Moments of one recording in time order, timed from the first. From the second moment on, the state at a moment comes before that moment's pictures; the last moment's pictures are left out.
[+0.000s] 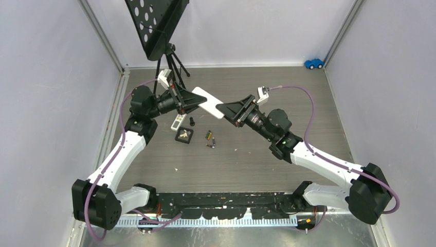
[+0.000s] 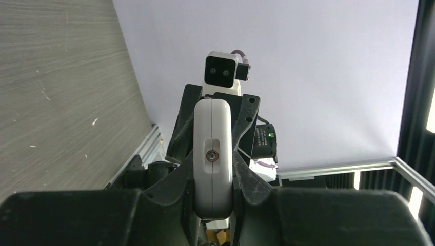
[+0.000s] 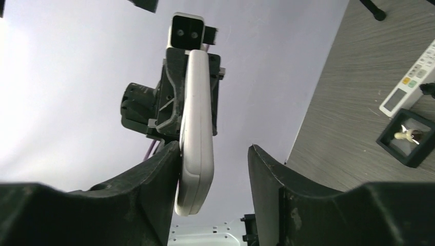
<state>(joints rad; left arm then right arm) -0.27 1.14 0.91 0.28 0.85 -1.38 0.75 1.14 0.72 0.57 -0.12 1.27</state>
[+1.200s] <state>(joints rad) -0.27 1.20 0.86 0.42 0.77 -1.48 0.70 1.05 0.61 0.58 -0.05 1.29</state>
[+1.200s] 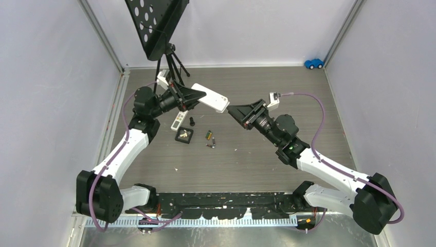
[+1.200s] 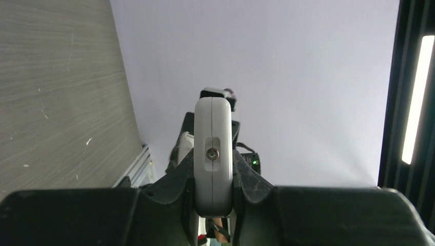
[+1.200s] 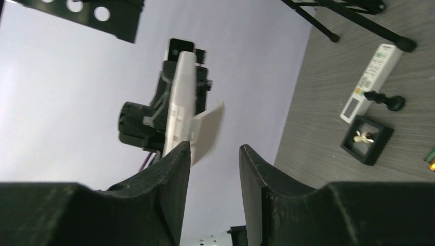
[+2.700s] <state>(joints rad) -0.26 1.09 0.88 0.11 0.93 -0.99 0.68 1.23 0.58 0.89 -0.41 1.31</state>
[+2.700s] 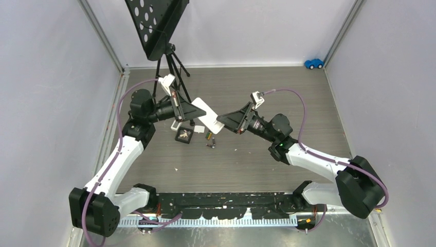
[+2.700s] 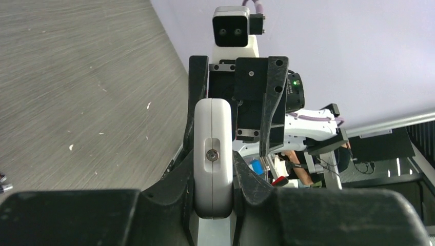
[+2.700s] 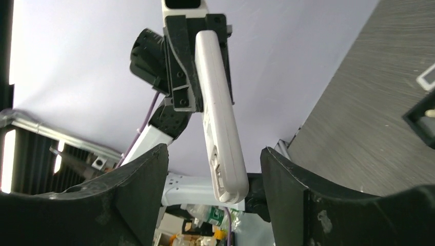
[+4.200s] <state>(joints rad) -0.26 0.93 0.95 -0.43 0.57 -0.67 0.73 1.19 0.84 0.19 -0.33 0.93</state>
